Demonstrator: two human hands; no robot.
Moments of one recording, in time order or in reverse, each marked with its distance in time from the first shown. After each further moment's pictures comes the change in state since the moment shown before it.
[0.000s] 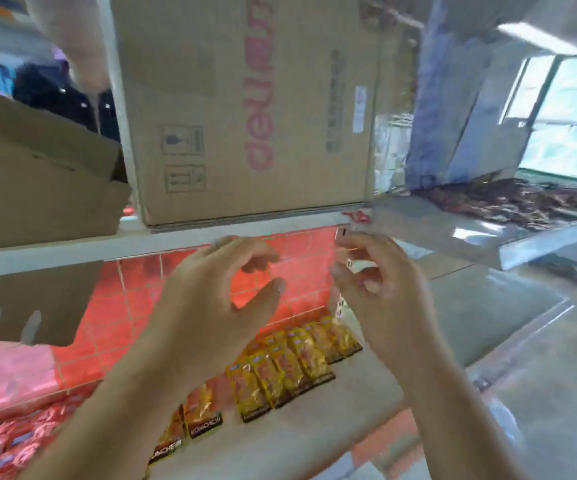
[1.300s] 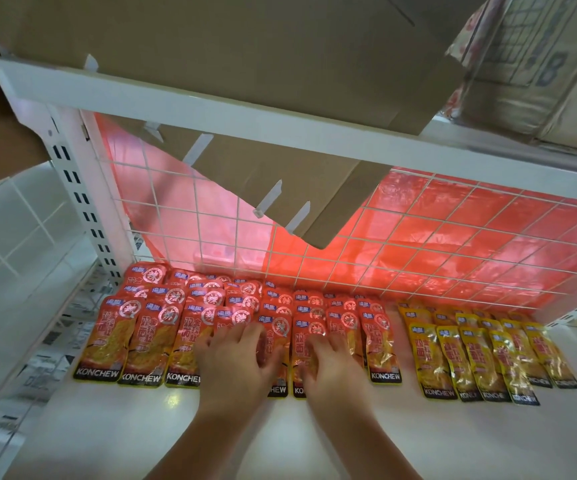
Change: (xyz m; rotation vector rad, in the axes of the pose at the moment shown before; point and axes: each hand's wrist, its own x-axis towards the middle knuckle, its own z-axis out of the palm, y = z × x) left_hand -0.280 -0.255 -0.019 0.633 -0.015 -0.851; right_hand -0.197 0.036 0.340 -0.452 -0.895 0.224
